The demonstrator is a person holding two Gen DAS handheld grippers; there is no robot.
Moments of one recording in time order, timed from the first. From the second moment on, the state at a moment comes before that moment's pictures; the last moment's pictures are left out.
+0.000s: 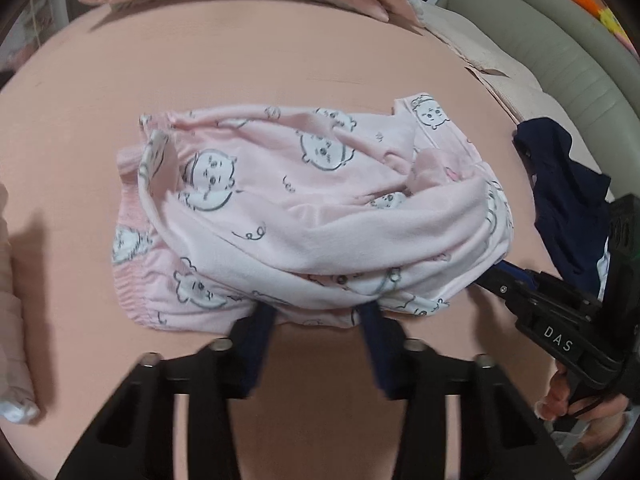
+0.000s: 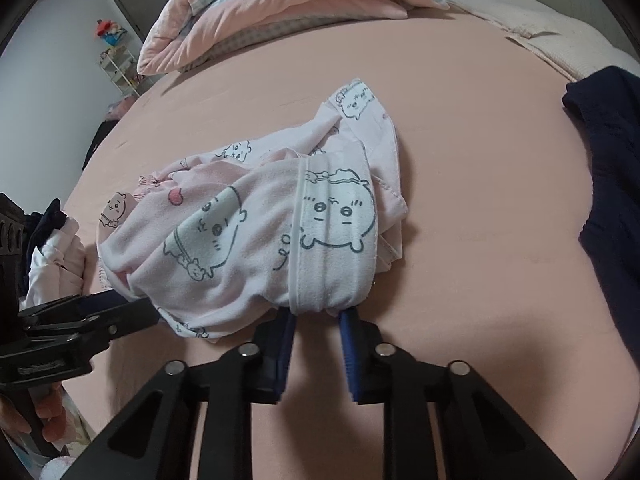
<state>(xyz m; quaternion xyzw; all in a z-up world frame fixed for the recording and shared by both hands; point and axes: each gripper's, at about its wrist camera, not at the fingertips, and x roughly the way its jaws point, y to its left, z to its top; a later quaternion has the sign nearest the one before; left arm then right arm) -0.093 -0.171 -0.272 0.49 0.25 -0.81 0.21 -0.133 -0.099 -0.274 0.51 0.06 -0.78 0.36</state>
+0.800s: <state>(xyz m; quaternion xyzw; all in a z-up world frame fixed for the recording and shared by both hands) -0.112 -0.192 -0.236 0.46 0.25 -0.83 0.21 -0.159 -0.114 -0.219 0.48 0.03 -0.79 0.37</state>
